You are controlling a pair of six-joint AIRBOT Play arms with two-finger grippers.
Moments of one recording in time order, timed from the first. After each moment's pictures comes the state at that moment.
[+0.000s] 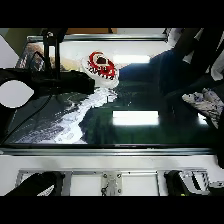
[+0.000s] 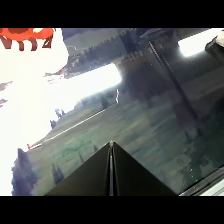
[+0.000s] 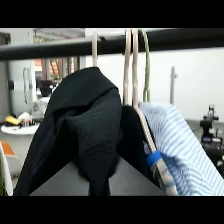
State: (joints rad) left arm -0.52 -1.04 1.45 1.42 -1.09 -1.70; right arm -1.41 -0.93 1.53 -0.54 0.36 0.75
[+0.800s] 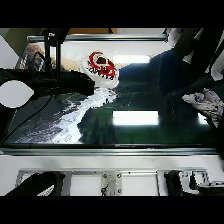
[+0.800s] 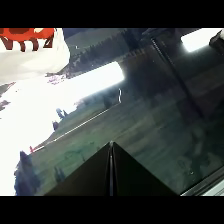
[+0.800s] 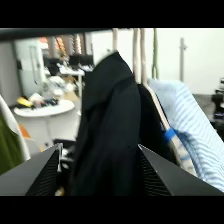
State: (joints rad) left arm -0.52 -1.04 1.45 1.42 -1.10 -1.67; right arm -1.44 -0.84 1.53 -0.63 0.50 0.98
